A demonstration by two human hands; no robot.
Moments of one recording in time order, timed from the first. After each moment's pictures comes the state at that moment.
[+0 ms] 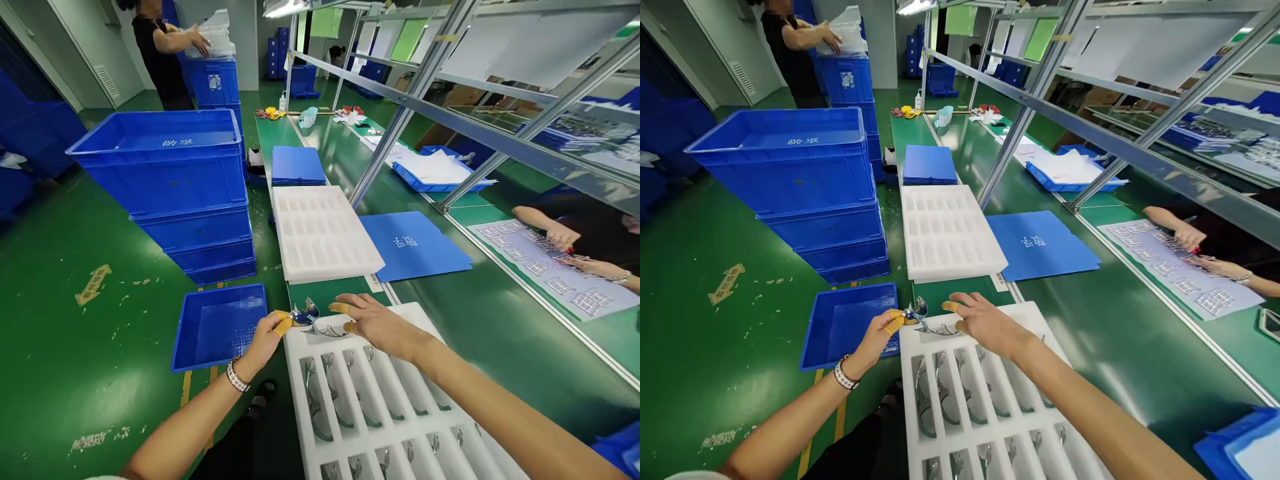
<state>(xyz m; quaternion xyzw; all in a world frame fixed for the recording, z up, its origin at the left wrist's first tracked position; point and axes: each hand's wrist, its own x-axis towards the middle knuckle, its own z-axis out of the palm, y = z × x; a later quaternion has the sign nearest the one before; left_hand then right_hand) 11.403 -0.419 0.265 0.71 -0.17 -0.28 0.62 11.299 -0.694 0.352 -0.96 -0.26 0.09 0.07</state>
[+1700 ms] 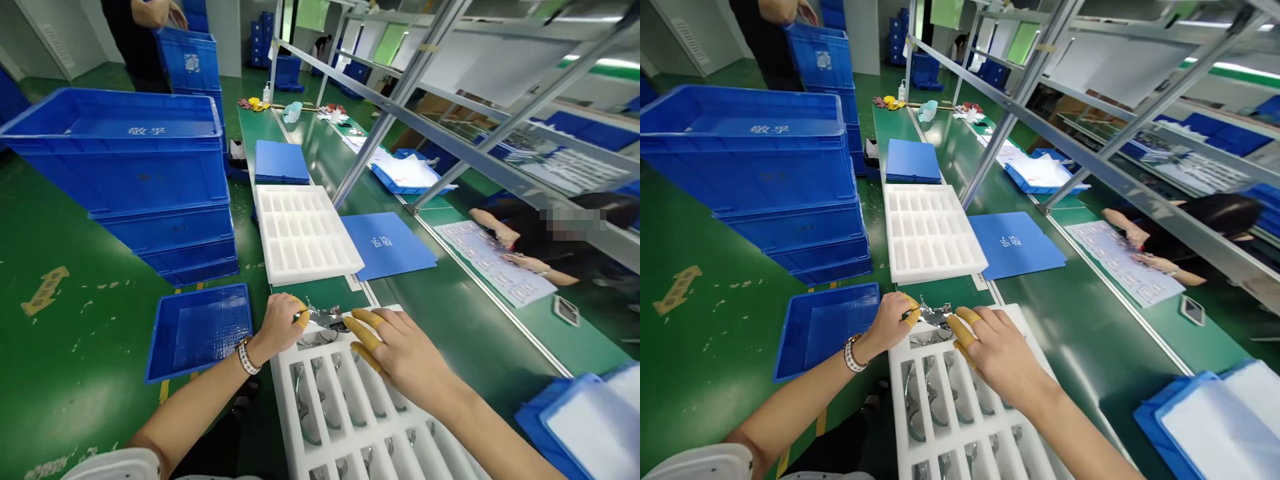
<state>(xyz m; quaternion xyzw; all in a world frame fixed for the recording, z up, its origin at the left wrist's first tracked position) 11.422 -0.491 0.323 0.81 -0.41 -0.15 0.38 11.252 -0.675 0.408 -0.99 -0.11 -0.12 -0.01</state>
